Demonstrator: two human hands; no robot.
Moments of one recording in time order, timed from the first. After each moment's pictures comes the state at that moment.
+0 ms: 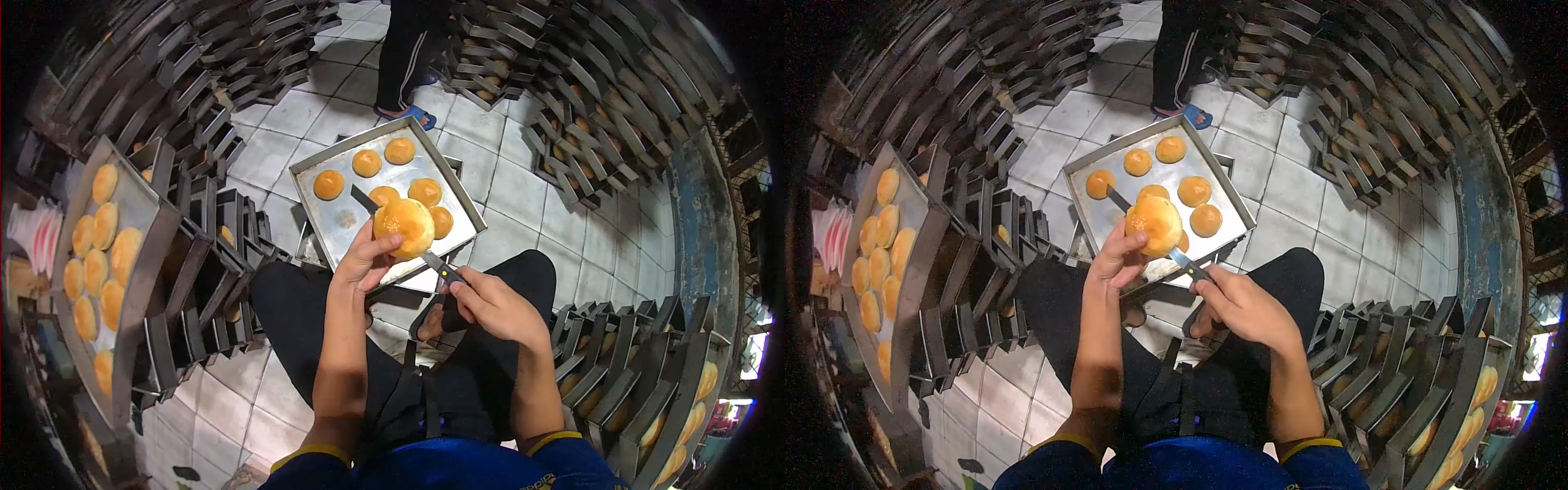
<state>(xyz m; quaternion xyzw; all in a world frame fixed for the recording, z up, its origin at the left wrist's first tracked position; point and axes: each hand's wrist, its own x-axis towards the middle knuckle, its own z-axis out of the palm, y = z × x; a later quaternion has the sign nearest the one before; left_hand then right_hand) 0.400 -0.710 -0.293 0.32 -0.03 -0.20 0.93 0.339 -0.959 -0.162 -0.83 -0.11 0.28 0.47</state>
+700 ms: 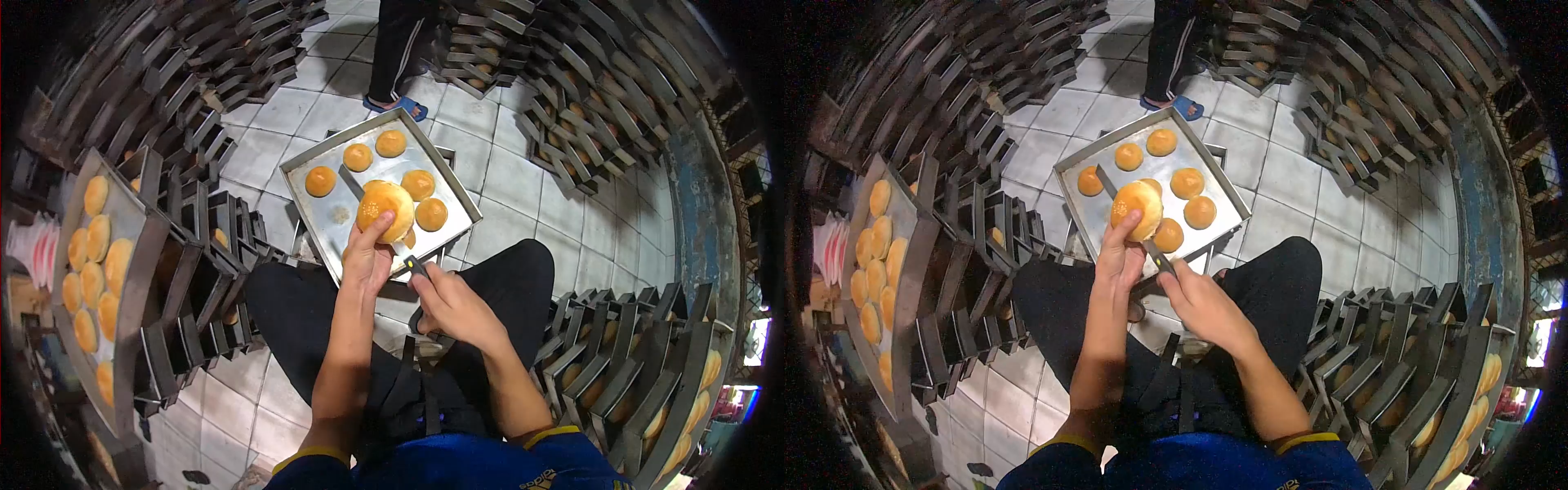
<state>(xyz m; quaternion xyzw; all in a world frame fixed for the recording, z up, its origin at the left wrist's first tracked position) 0.401 -0.744 -0.295 0.30 0.10 -0.06 0.95 0.327 -0.924 -0.222 -0.84 -0.10 0.22 0.49</state>
